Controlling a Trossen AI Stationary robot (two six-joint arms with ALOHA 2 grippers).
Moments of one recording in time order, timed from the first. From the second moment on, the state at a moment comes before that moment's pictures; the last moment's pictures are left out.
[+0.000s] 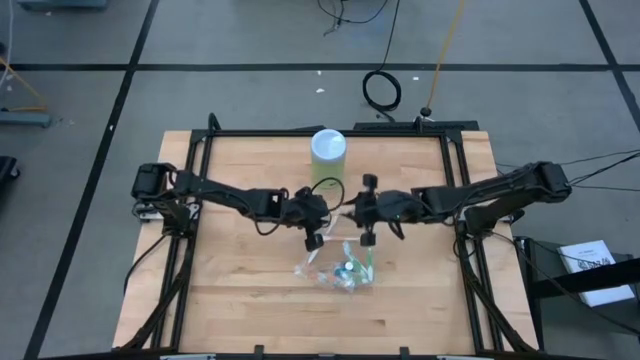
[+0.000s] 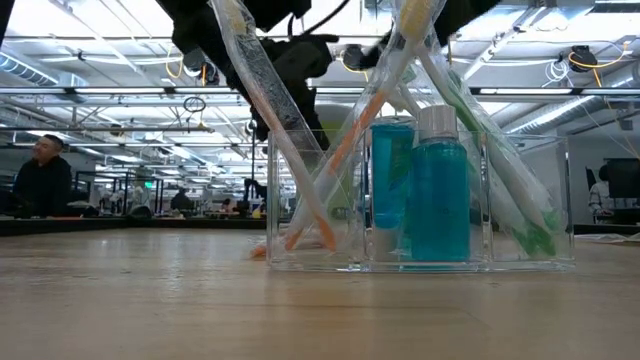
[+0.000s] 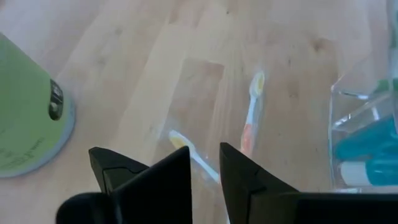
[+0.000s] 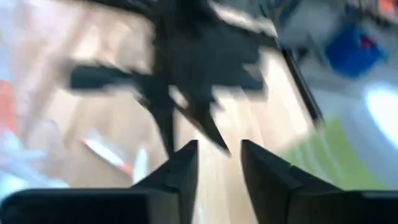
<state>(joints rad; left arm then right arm) -0.05 1.73 1.09 -0.13 -0.14 -0.22 0.13 1.34 0.95 -0.11 0.31 -0.17</state>
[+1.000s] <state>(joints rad) -0.06 1.76 0.79 0.12 -0.03 -0.20 -0.01 1.25 0.42 0.05 0.05 0.14</state>
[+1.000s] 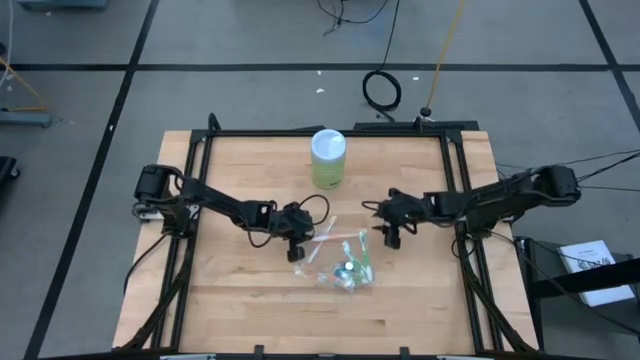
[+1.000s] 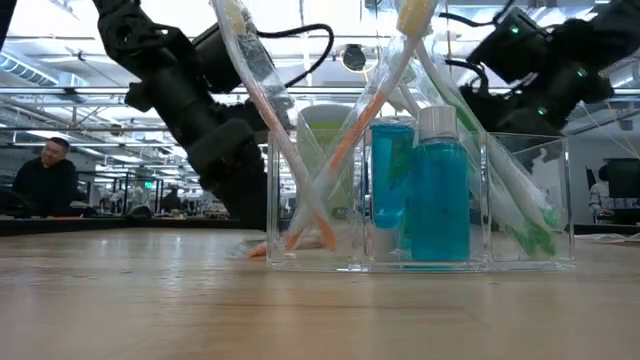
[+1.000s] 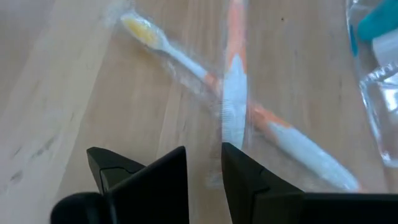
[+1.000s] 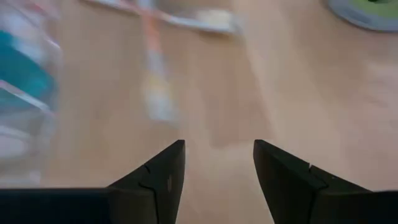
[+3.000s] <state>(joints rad) -0.07 1.91 0.79 0.40 0.00 -0.23 -0.18 1.66 0.37 0.78 0.02 0.67</state>
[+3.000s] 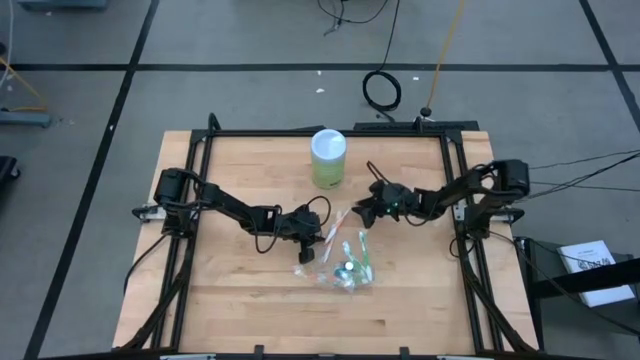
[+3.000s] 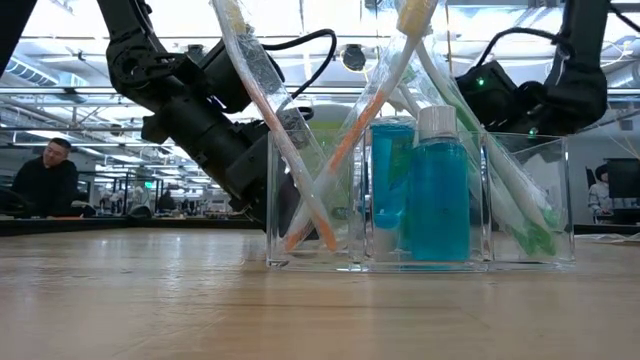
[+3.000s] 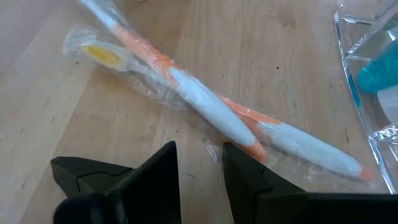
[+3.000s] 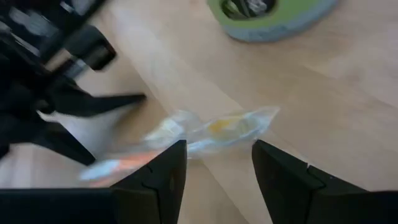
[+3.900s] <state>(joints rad) -0.07 1.91 0.79 0.39 0.00 -0.21 -0.19 1.84 0.37 1.11 0.01 0.63</state>
